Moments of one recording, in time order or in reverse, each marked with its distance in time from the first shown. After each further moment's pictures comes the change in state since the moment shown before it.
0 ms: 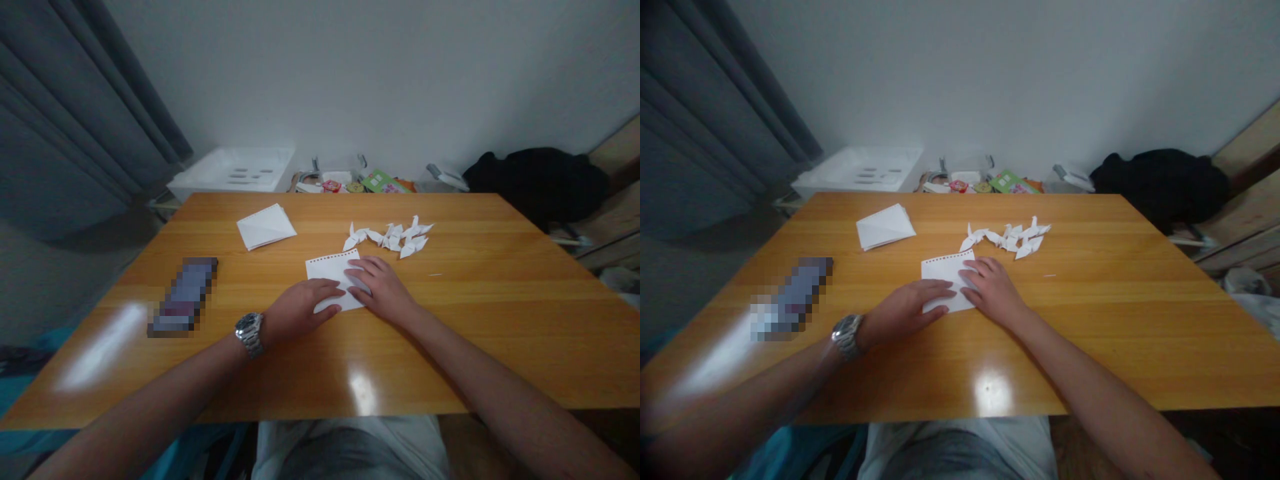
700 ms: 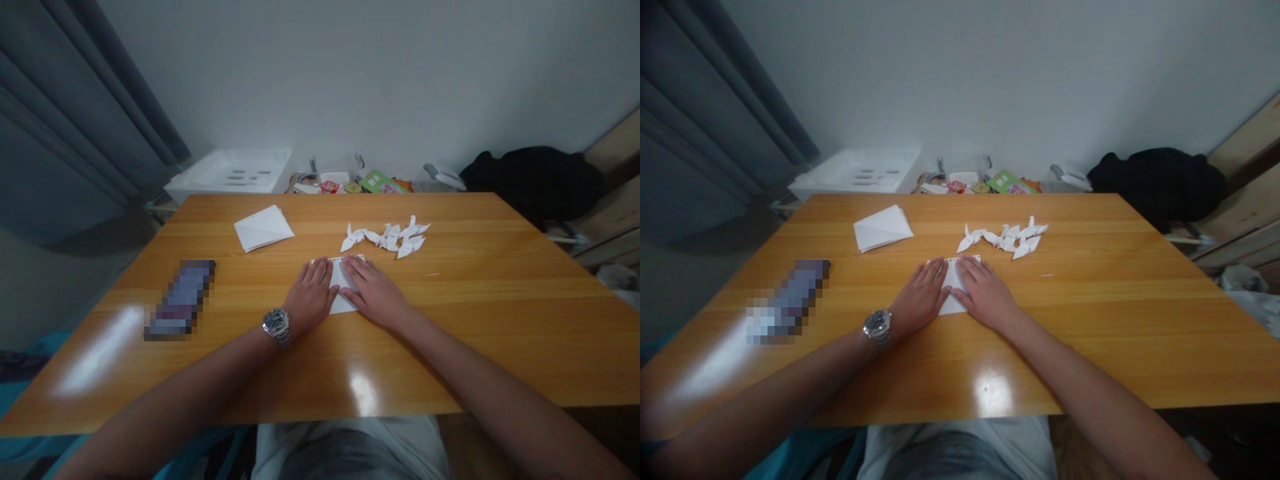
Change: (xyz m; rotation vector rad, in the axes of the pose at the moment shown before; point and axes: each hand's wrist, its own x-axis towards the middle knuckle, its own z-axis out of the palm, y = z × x) left_hand 0.024 -0.003 0.037 0.358 0.129 -0.191; right_hand 0.003 -0.014 0.005 -0.021 -0.113 0.085
